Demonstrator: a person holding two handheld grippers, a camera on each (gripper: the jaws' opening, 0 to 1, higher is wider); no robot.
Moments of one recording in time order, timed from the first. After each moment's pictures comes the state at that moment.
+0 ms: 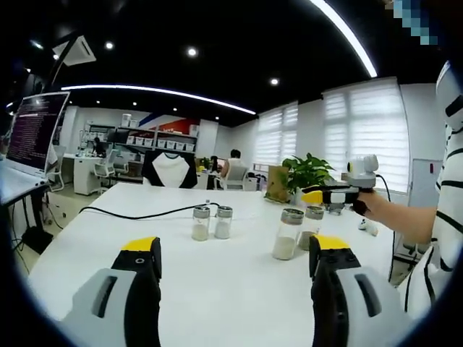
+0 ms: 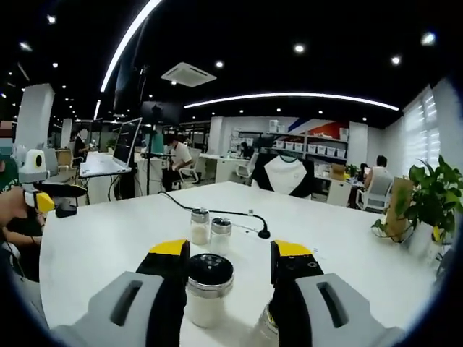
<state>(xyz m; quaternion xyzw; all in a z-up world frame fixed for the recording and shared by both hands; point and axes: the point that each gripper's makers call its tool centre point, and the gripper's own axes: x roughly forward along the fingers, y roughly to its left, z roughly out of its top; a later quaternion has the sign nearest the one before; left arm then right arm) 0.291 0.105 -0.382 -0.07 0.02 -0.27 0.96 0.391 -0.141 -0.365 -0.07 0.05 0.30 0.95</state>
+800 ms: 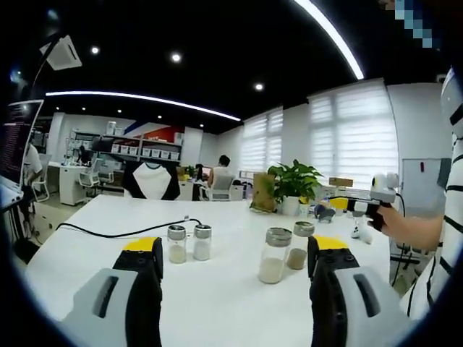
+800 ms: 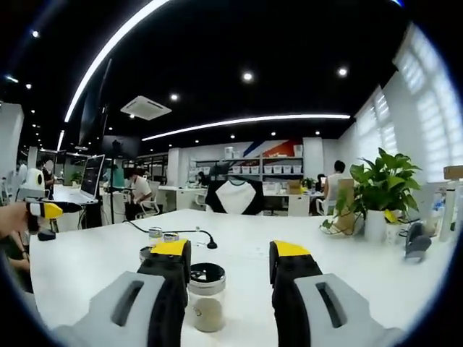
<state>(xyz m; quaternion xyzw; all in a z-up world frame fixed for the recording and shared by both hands) 0.319 0.057 -0.353 -0.07 -0.01 -0.32 0.95 0.352 -0.260 -0.347 -0.01 -0.02 0.18 0.98</state>
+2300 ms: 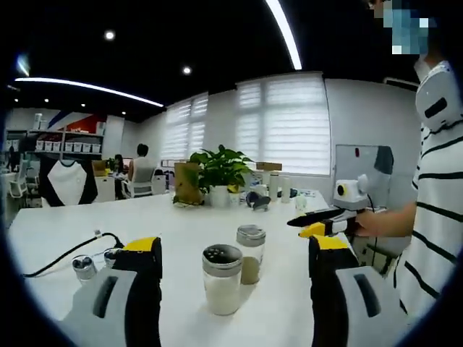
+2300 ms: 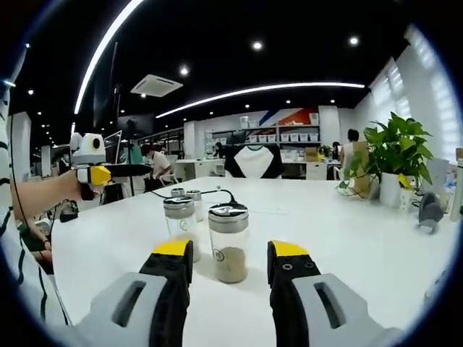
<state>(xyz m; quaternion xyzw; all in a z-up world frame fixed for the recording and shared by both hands) 0.358 -0.081 -0.354 0.00 0.02 -0.56 0.83 0.316 -0.245 -0.409 0.00 0.08 0.24 0.97</state>
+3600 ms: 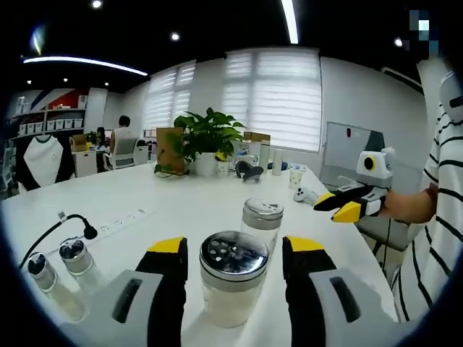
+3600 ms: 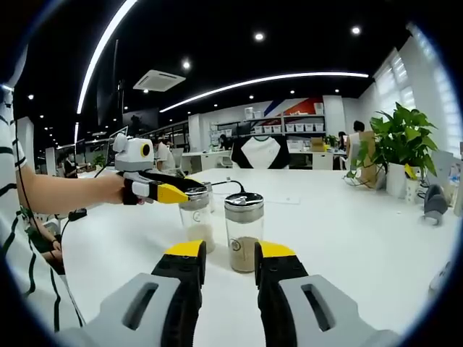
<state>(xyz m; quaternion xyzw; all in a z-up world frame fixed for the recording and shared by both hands) 0.400 -0.137 -0.411 0.02 0.10 -0.58 0.80 0.305 -0.235 -0.417 0.00 0.10 0.26 0.96</state>
